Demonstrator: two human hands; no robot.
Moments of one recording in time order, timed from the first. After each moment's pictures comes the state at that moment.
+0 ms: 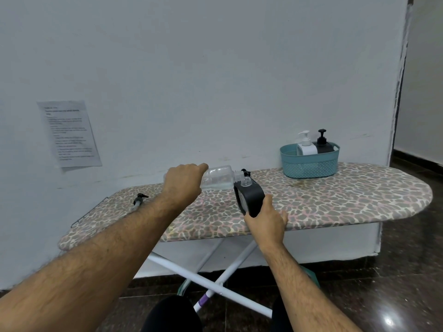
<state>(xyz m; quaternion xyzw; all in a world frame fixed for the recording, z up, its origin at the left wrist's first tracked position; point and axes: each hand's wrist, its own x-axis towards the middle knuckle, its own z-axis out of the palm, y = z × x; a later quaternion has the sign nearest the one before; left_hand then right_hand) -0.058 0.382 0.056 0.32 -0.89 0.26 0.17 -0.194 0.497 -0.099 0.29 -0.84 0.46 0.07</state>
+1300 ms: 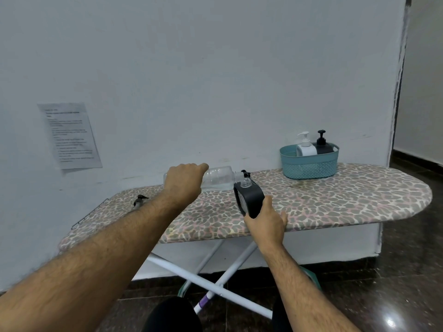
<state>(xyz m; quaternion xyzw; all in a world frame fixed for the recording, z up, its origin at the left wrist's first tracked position) -0.061 0.385 0.061 0.32 -0.89 0.28 0.17 -0.194 0.497 -0.100 0.29 -0.84 0.46 0.06</state>
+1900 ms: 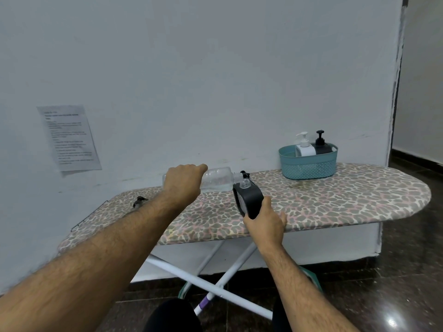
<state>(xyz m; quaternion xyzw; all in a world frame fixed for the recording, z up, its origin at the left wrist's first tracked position) -0.062 0.386 0.063 0.32 -0.89 0.28 0.17 -0.195 0.496 -0.100 0.29 -0.84 0.46 0.06</state>
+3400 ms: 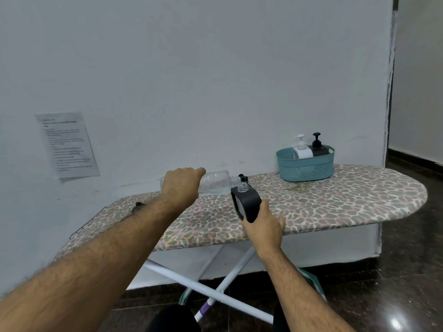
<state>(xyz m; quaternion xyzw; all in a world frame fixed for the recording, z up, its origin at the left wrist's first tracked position) -0.065 0.387 0.067 0.32 -0.89 0.29 0.16 -0.193 0.498 -0.098 0.29 -0.84 0.46 0.06</state>
